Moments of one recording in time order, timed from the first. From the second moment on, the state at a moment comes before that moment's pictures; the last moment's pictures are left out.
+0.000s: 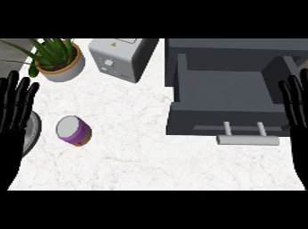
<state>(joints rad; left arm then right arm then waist) 0.00 0.12 0.01 -2.10 -0.01 -0.05 0.01 -0.01 -0.08 0.02 -2.10 0.01 -0.02 0.03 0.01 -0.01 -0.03</state>
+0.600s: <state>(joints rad) 0.13 0.01 0.11 -2.08 -0.26 0.61 0.23 0.06 -0.07 -0.04 -2.07 -0.01 -0.05 0.12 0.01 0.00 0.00</state>
